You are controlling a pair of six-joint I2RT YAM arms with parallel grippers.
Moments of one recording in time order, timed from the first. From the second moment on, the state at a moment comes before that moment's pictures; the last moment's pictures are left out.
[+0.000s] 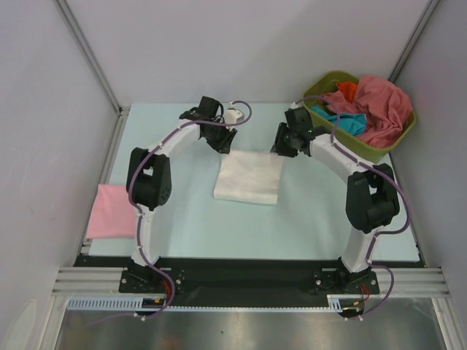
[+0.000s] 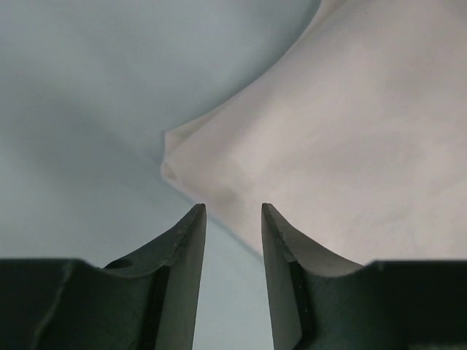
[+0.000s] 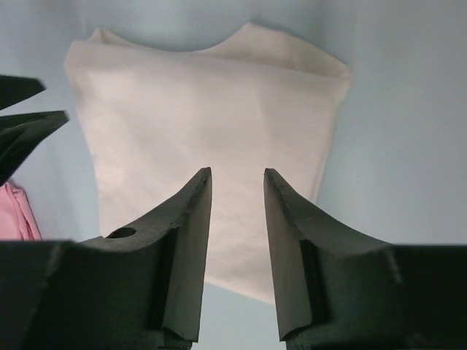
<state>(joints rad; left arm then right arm) -0.36 2.17 1.85 -0.69 0.35 0.39 0.36 1.83 1.46 -0.48 -0.02 0.59</state>
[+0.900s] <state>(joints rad) -0.36 1.91 1.60 -0.58 0.30 0.23 0.41 1.69 1.34 -0.43 -0.02 0.58</state>
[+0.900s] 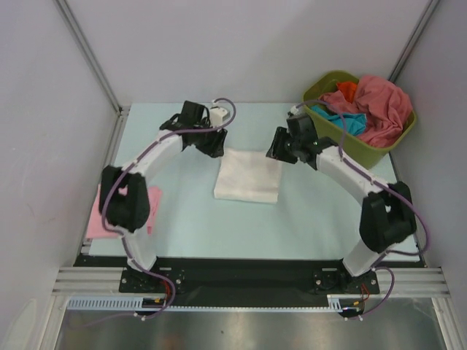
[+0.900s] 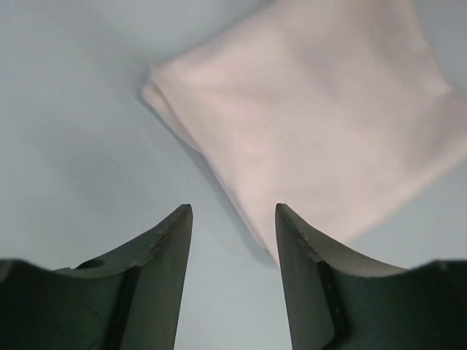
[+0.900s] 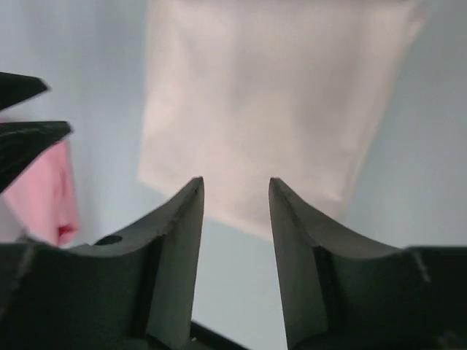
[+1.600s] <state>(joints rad) -0.47 1.84 1.16 -0.49 0.36 0.15 0.50 1.62 0.82 -0.21 -0.25 0.84</state>
